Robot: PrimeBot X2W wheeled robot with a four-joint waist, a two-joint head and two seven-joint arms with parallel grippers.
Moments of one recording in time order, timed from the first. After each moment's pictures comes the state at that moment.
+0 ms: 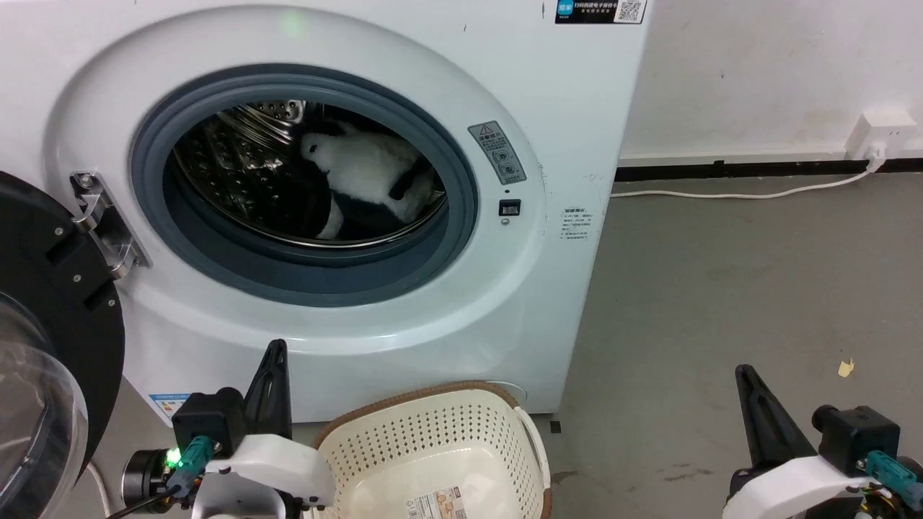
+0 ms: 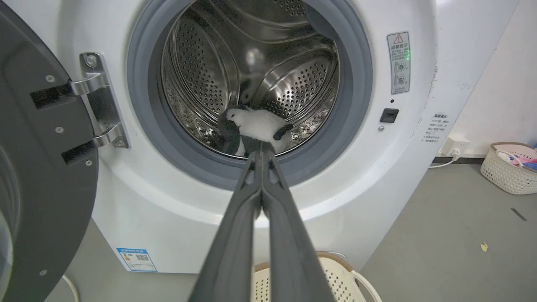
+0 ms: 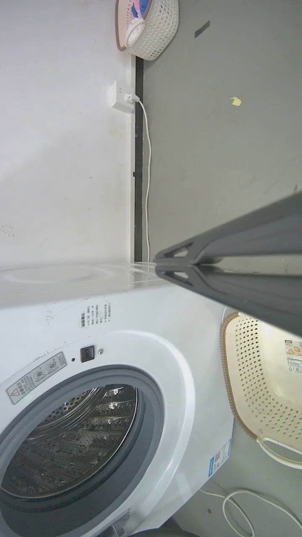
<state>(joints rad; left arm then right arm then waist) -0.06 0.11 -0.09 0.08 -0.19 0.07 -0.10 0.03 -0.05 -0.05 0.03 0.12 0.13 -0.05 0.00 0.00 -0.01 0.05</state>
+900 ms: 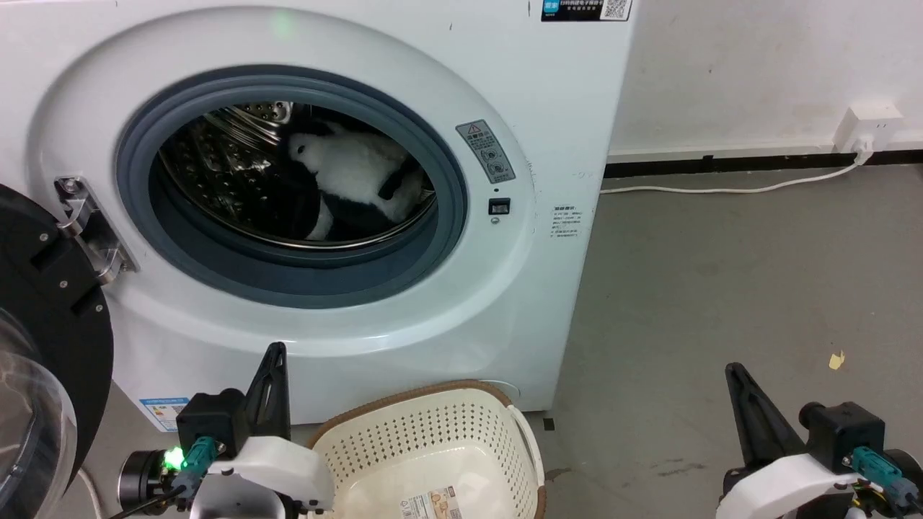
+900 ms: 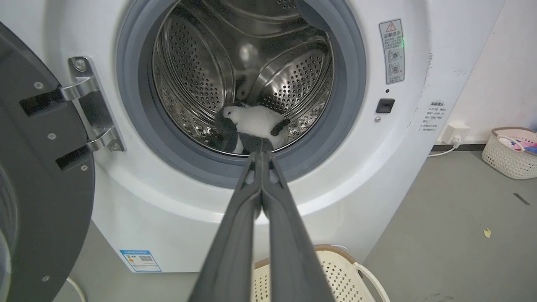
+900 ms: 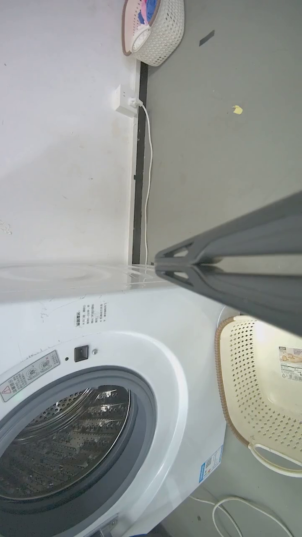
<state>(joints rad) -0.04 0.09 -0.06 0.06 -0.13 0.05 -0.06 0.03 -0.05 -0.03 0.02 0.08 0.13 -0.03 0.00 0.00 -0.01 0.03</state>
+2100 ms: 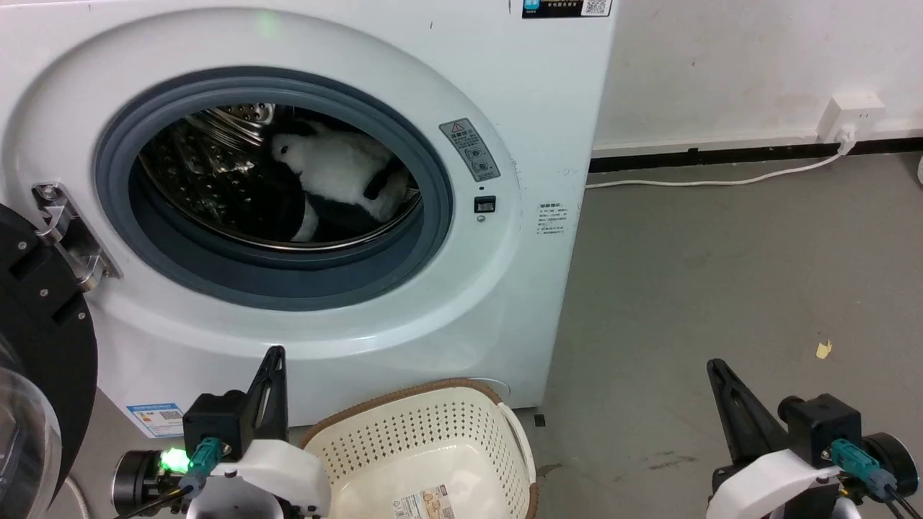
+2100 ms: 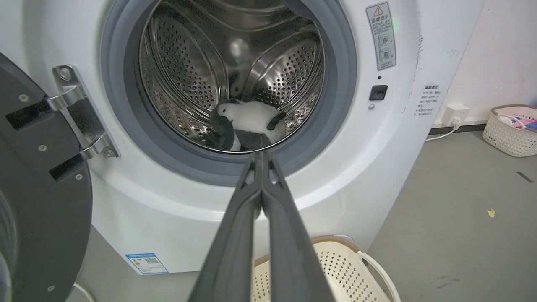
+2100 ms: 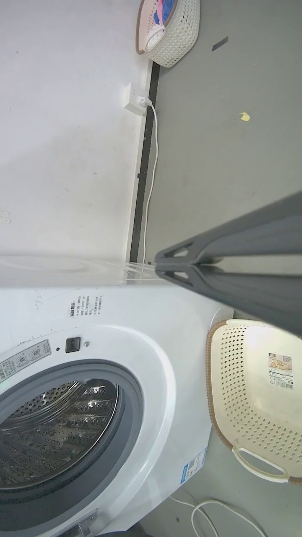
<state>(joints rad) -0.02 0.06 -0.01 0.02 -0.03 0.01 -0.02 0.01 -0.05 -0.01 0.01 0.02 0.13 -0.01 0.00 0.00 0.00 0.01</state>
